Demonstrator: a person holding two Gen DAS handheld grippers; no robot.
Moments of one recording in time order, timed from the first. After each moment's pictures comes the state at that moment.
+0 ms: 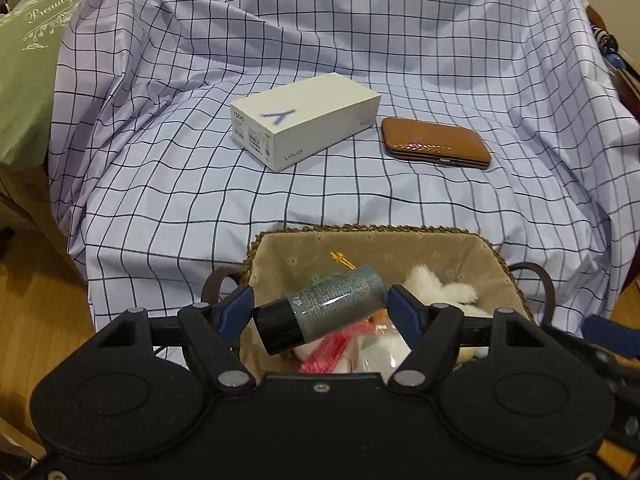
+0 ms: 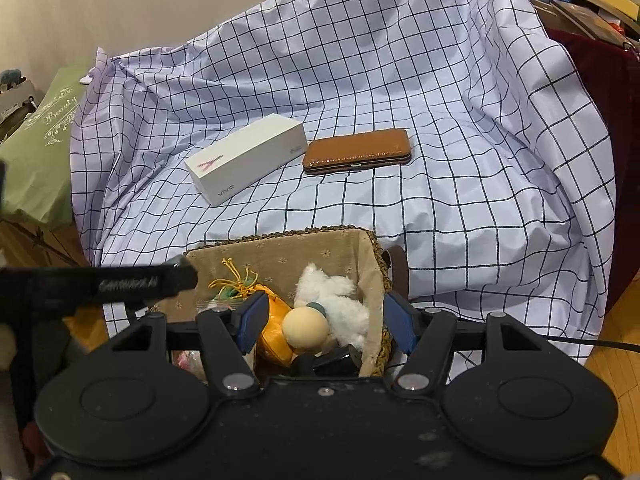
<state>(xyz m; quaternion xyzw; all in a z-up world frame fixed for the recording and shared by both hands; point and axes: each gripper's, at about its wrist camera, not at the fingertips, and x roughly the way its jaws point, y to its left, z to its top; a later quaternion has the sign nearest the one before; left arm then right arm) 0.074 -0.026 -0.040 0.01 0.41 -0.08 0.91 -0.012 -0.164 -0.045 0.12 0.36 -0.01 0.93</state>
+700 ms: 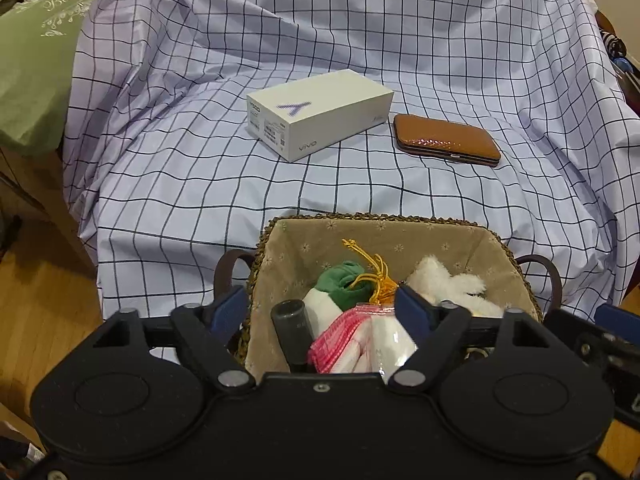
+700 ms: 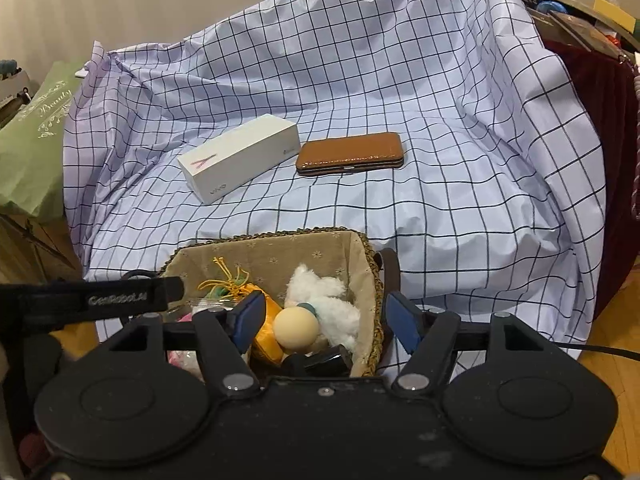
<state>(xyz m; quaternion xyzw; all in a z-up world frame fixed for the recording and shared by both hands) 0.057 -0.018 -0.042 0.00 0.40 -0.07 0.91 -0.013 -0.162 -0.043 0.10 0.36 -0.03 0.93</state>
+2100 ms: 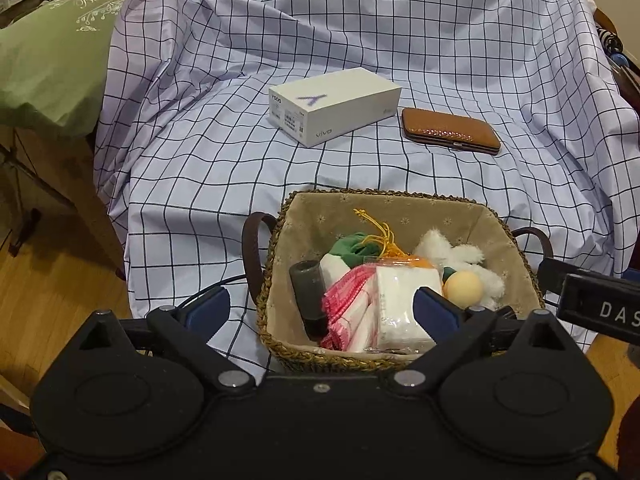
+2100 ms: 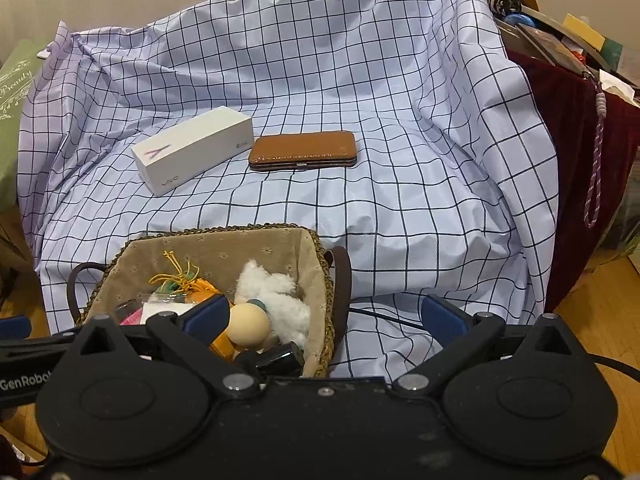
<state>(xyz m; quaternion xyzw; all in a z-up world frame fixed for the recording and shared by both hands) 0.017 -0.013 -0.038 0.00 0.40 -0.05 0.91 -0.013 -0.162 -0.042 0.06 0.37 -0.10 0.92</state>
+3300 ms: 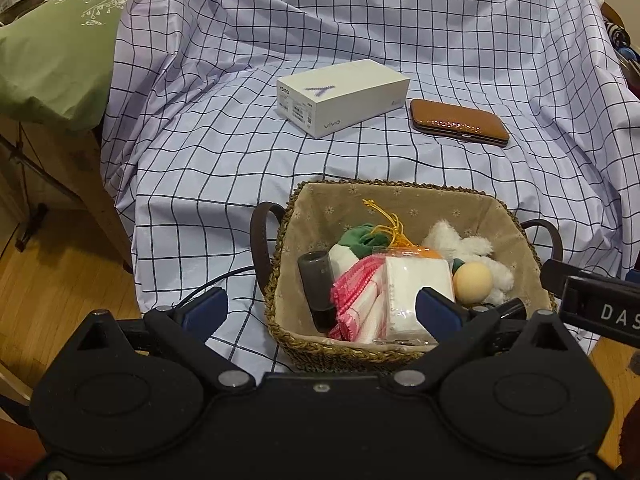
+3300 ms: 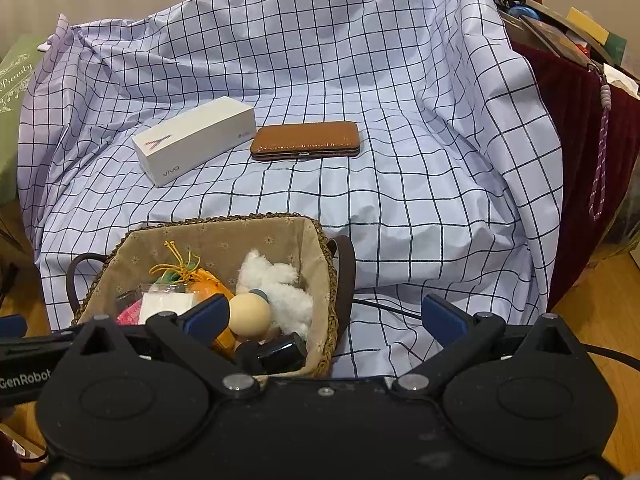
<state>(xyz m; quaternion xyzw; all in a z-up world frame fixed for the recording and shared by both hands) 0.016 -0.014 -0.041 0.01 0.41 -0.03 0.91 -0.011 -0.160 -0.047 0.06 0.38 -0.10 0.92</state>
